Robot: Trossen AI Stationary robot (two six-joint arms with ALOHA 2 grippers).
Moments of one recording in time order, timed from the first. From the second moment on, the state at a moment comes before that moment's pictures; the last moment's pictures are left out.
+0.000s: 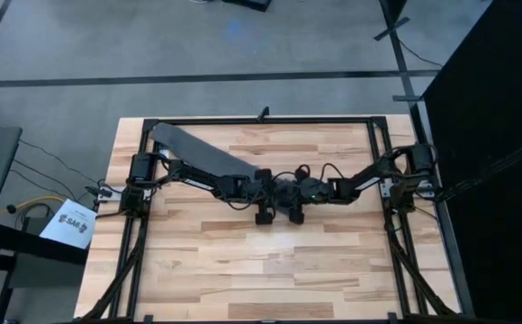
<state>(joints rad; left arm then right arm) 0.01 2.03 1.18 -0.01 -0.18 0.14 -0.04 1.80 0.55 0.62 0.18 0.01</state>
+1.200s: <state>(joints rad) 0.07 2.06 1.19 -0.12 -0.21 0.19 -0.05 1.77 0.55 0.63 0.27 -0.07</state>
